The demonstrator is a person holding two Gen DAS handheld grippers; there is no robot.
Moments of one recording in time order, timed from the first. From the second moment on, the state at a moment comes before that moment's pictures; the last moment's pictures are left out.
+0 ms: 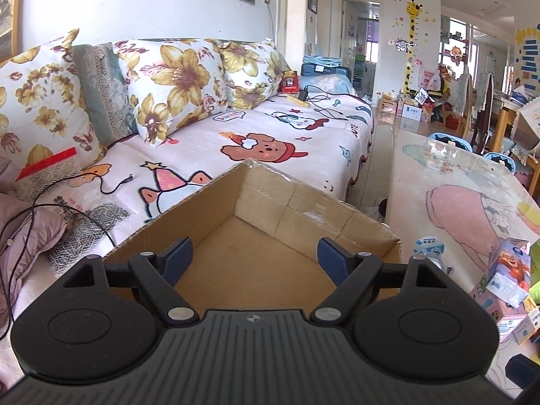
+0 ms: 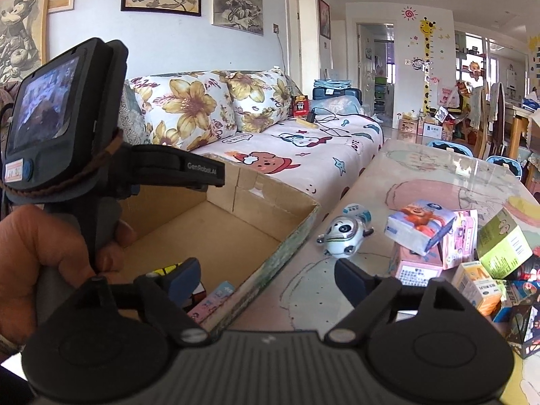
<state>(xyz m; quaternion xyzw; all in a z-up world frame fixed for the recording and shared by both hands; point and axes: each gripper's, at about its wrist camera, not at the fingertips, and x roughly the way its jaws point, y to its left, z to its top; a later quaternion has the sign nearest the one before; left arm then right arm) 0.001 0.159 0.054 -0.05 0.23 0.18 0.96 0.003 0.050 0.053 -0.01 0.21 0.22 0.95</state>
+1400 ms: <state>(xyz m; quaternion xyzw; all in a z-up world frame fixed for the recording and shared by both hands) 0.044 0.111 0.037 0.01 0.24 -0.01 0.97 0.004 -0.097 0.035 0.00 0.17 0.04 0.98</state>
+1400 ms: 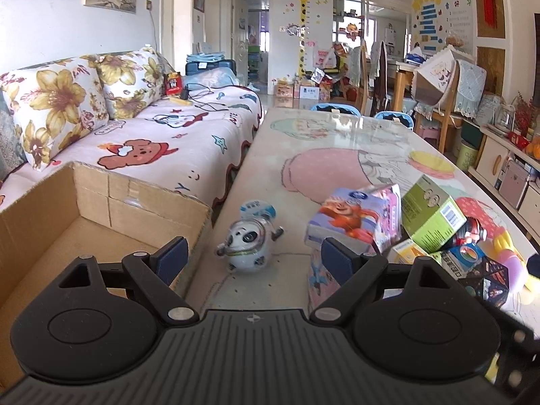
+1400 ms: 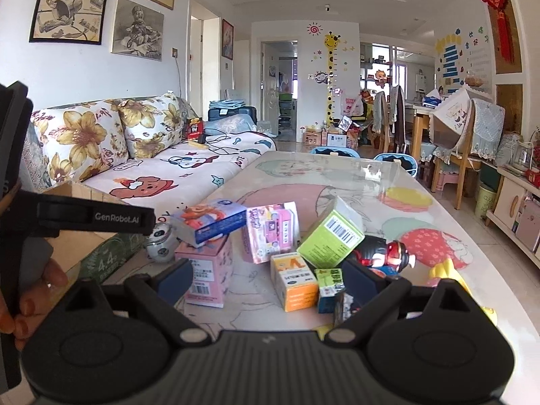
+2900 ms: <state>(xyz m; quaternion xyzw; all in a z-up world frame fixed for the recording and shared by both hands) 0.073 0.075 0.031 0.06 0.22 -0.08 0.97 0.066 -0.162 -0.009 0.04 0.27 0.02 0.96</state>
